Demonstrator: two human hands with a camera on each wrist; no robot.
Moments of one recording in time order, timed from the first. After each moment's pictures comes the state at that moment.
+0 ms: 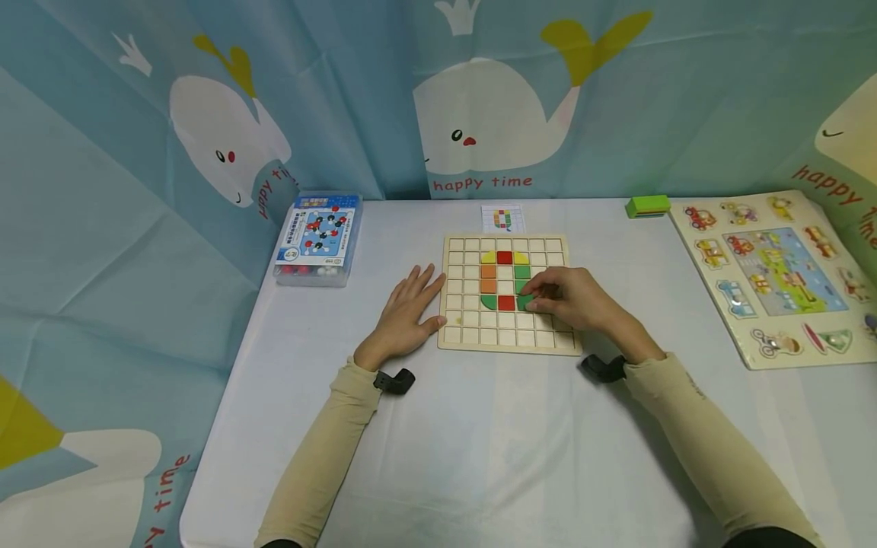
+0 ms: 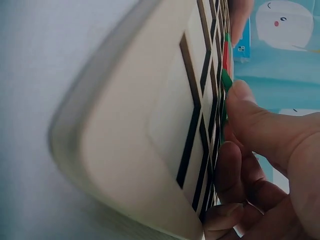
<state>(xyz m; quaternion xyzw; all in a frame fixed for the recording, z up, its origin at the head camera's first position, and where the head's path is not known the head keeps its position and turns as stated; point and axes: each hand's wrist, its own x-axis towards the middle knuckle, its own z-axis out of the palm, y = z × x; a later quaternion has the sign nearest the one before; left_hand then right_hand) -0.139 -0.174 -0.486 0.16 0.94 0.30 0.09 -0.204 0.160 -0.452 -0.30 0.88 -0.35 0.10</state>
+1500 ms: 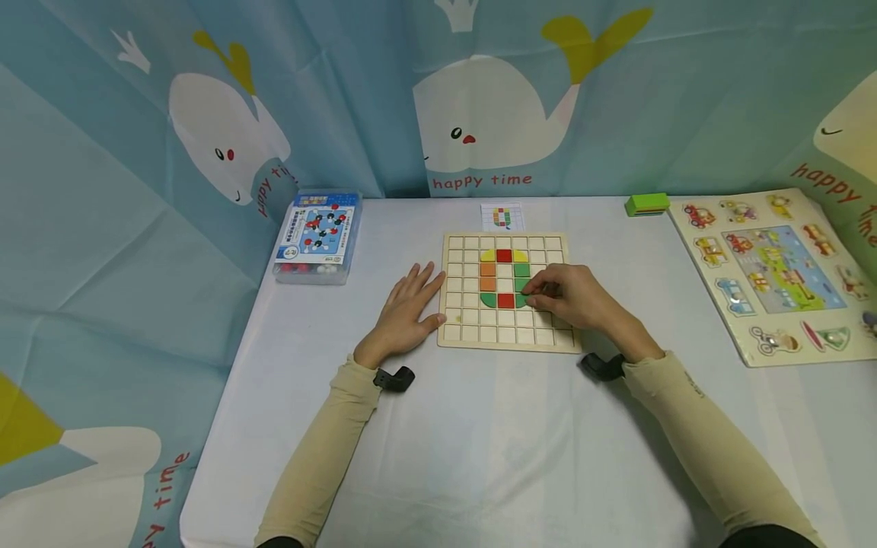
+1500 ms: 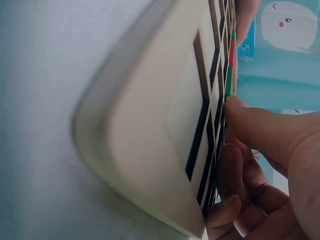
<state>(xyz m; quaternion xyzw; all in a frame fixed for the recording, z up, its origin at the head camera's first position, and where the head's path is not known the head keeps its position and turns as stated) -0.140 -0.174 -0.487 0.16 0.94 0.30 0.09 -0.203 0.158 -0.450 -0.29 0.90 -0.32 0.09</state>
